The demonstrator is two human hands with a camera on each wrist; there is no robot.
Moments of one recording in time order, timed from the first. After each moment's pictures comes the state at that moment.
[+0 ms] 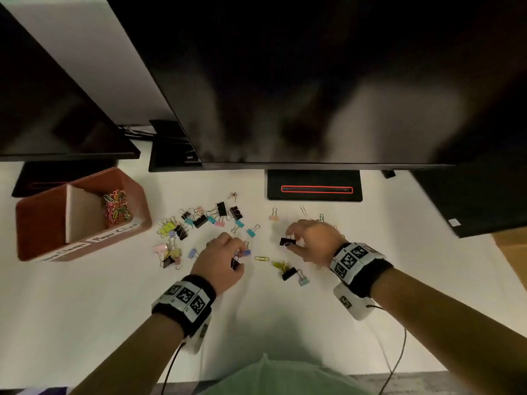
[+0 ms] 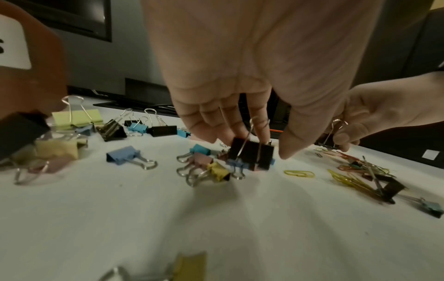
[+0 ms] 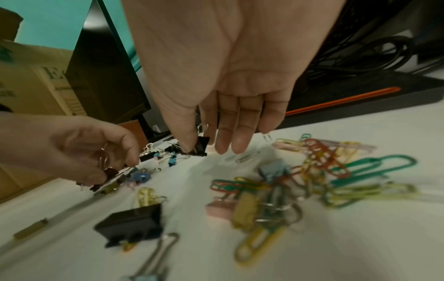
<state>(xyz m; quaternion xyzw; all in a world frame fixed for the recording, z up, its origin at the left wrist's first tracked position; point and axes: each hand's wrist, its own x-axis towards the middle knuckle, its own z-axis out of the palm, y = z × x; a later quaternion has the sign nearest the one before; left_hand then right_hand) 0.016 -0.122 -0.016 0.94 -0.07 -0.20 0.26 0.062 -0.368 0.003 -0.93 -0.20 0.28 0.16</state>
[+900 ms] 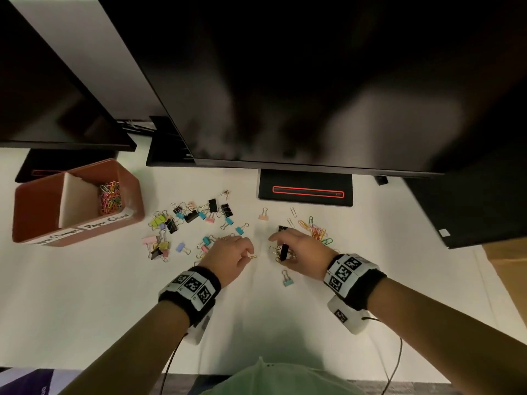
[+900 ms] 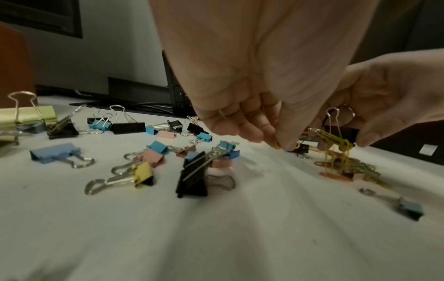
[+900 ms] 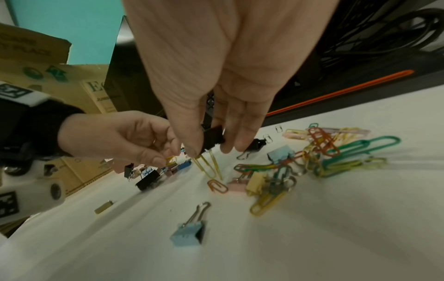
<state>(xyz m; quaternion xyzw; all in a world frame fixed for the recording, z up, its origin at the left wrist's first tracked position) 0.018 -0.168 -0.009 0.94 -0.12 -0.22 0.24 0.042 -0.386 -0.003 -0.87 -0.25 0.30 0.30</state>
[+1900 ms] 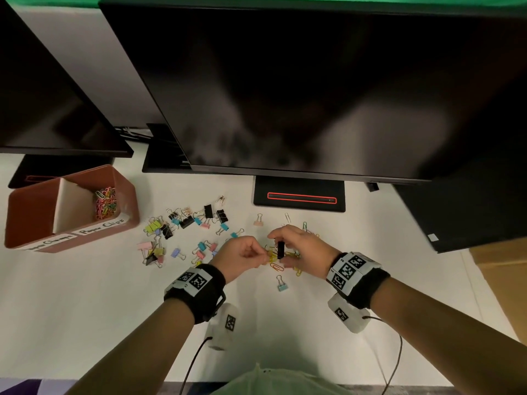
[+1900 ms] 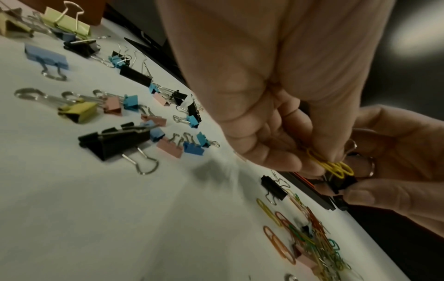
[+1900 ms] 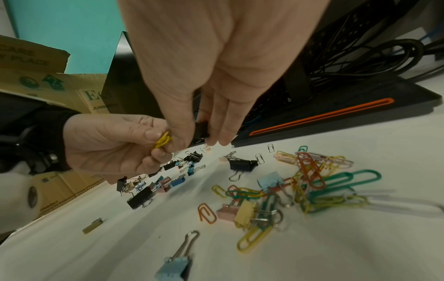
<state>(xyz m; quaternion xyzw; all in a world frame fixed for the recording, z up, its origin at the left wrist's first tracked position) 0.024 -0.195 -0.001 0.74 0.06 -0.28 0.61 0.050 -0.397 0.013 -0.87 -0.24 0.27 0.34</state>
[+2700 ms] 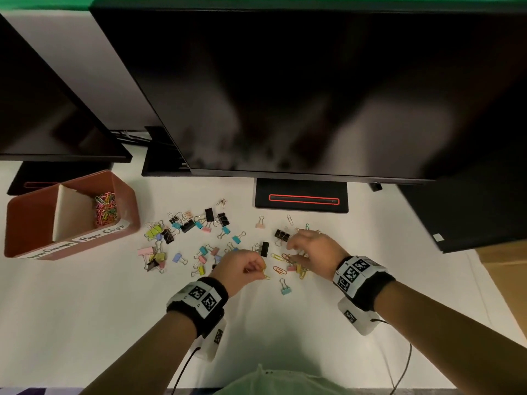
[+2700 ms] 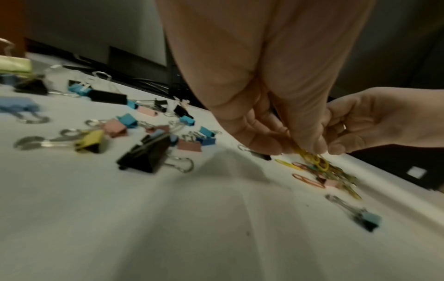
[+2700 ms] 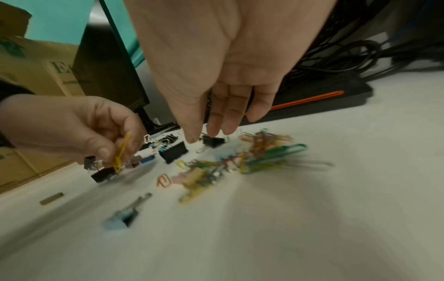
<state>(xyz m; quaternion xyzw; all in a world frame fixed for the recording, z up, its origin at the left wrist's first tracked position) 0.017 -0.185 -0.014 0.86 -0.06 -0.27 0.43 0.056 -0.414 -0.008 -0.92 -0.23 0.25 0.20</state>
